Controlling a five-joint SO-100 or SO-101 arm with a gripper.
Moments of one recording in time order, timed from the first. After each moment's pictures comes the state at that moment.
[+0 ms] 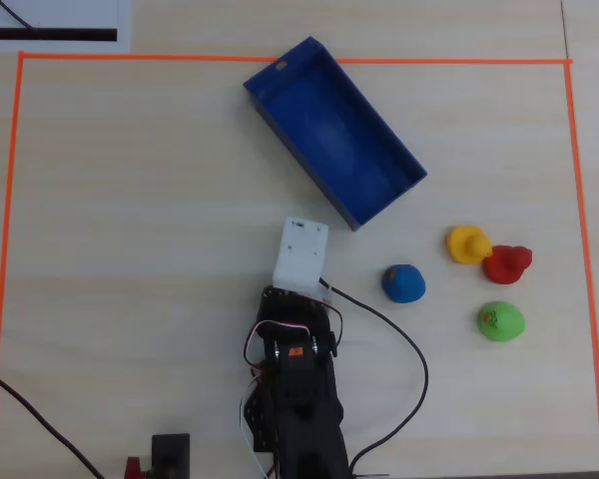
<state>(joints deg) -2.0 190.3 178.3 73.5 -68.2</state>
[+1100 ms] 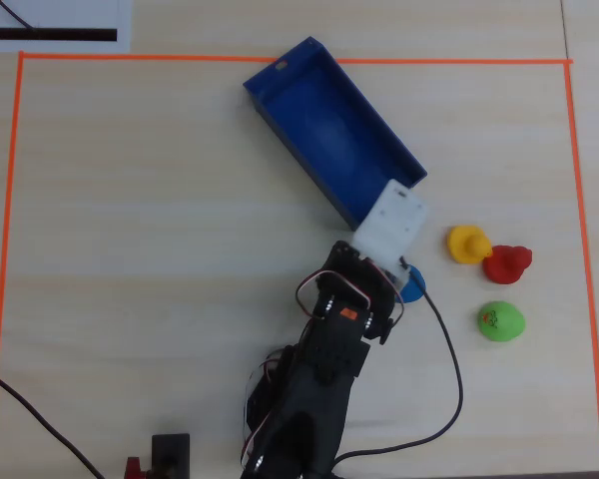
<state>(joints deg) 32.4 150.1 142.6 60.7 -77.1</state>
